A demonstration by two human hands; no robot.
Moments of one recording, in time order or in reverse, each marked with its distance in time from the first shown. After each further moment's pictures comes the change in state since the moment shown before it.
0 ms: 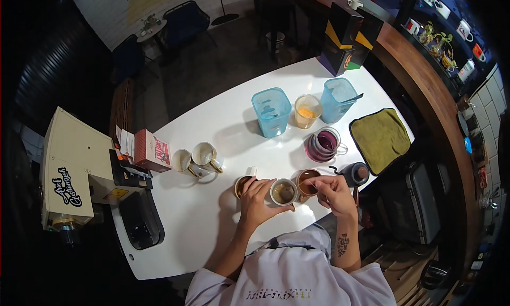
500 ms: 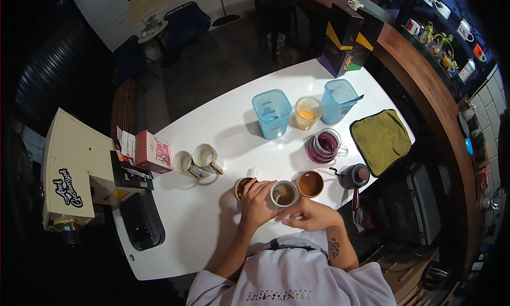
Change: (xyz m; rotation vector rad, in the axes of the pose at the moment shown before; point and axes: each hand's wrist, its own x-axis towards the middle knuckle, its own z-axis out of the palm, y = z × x) left_hand -0.003 -0.011 0.005 -0.001 0.025 0.066; right_hand 0.010 0.017 0.033 -0.589 -0.661 -0.287
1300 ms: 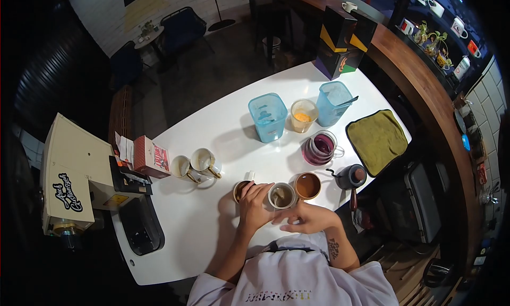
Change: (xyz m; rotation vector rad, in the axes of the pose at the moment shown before) left_hand -0.001 -0.003 0.003 0.002 0.012 0.014; right_hand -0.003 -0.006 -0.001 -0.043 -0.094 0.065
